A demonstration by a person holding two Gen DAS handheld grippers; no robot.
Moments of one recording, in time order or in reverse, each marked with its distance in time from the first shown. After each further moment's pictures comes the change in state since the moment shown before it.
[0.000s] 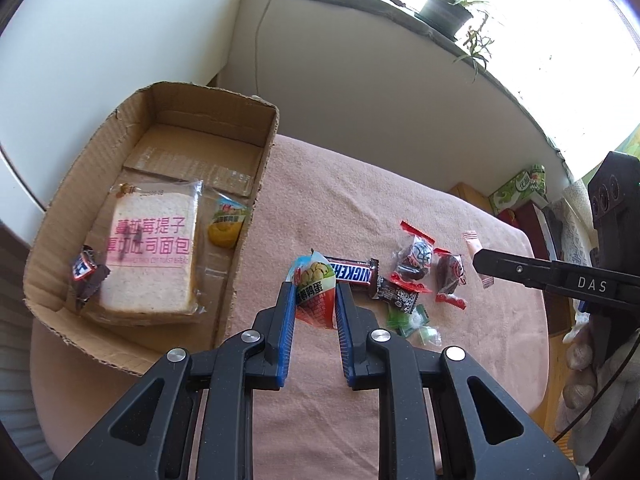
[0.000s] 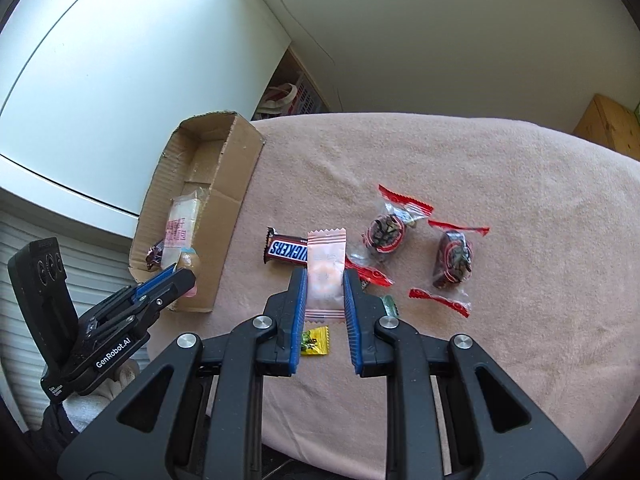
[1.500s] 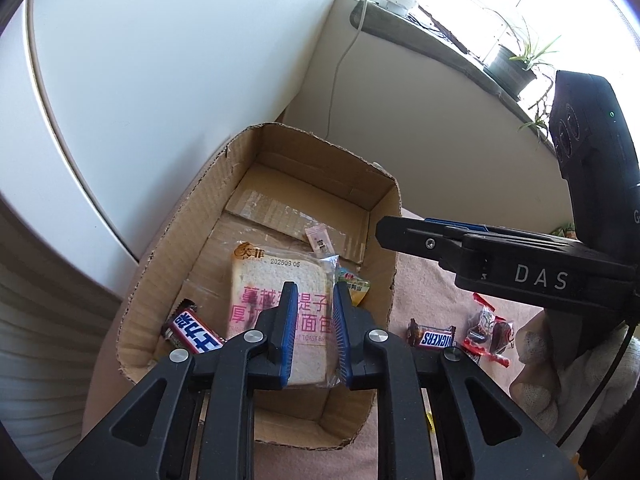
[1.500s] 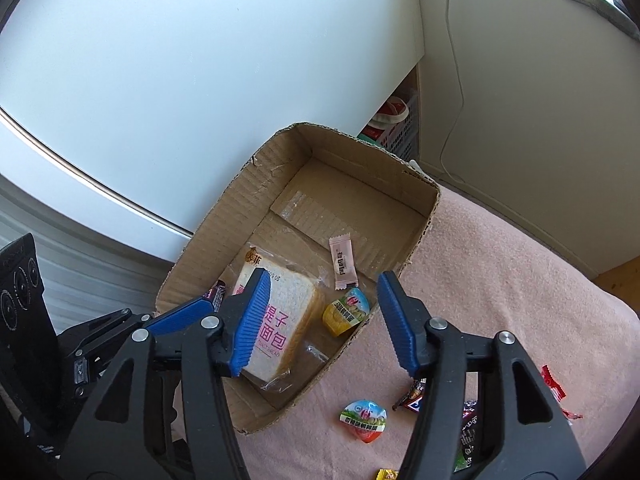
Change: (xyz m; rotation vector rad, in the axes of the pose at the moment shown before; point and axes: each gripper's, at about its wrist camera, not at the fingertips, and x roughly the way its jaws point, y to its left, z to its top) left arm -0.017 0.084 0.037 -0.122 -0.087 0.099; right arm 0.108 0.158 0.077 -0.357 0.041 0.038
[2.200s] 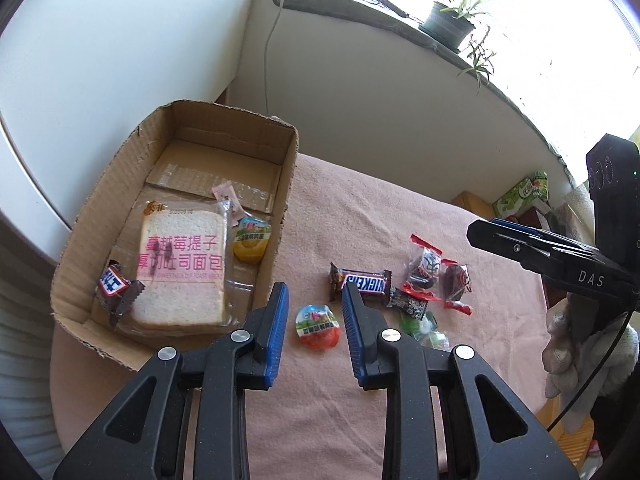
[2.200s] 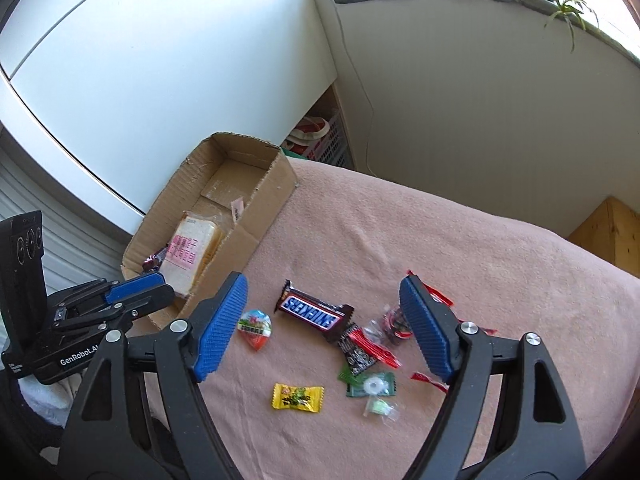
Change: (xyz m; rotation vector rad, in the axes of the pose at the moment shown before) left arm -0.005 -0.072 -0.041 0.146 0.068 -0.095; right arm -0.104 -0.091 -0.100 0.123 -0.143 -0.125
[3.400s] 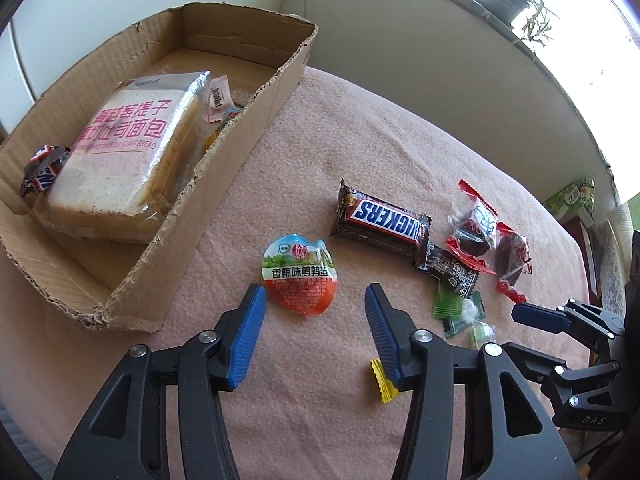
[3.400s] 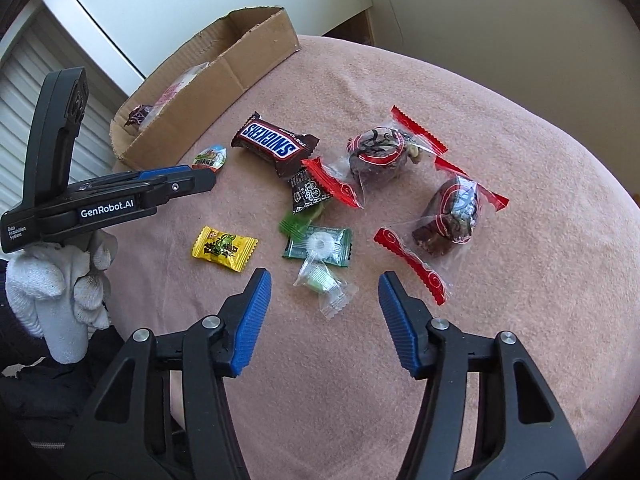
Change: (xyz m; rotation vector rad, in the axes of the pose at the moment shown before) left arm 0.084 -0.017 -0.054 -0.156 0.031 0.149; right arm 0.040 -0.051 -0.104 -0.211 0.175 0.112
